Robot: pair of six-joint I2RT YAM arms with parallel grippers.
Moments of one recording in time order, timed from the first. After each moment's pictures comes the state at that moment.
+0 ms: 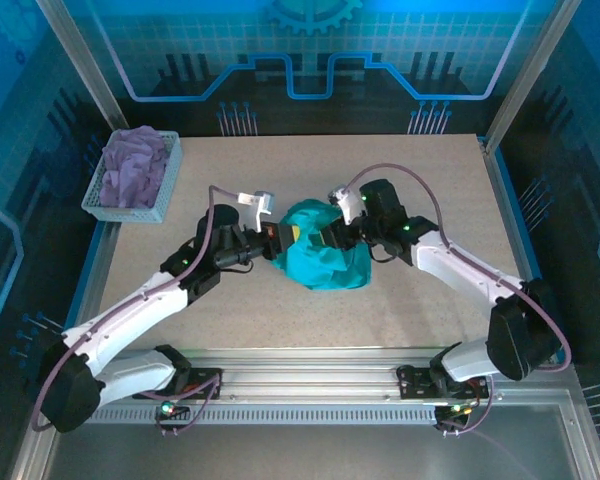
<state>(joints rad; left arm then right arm) -0.55 1.10 0.78 0.00 0.31 -0.64 0.52 1.41 1.02 -0.31 -0.42 0.07</state>
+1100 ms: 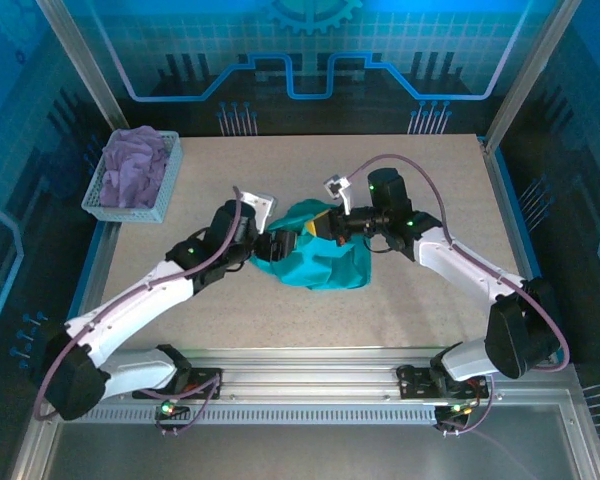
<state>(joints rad) -0.61 1.20 0.92 -0.34 -0.03 -0.29 0.49 1.42 1.05 -0.15 -0.82 0.22</state>
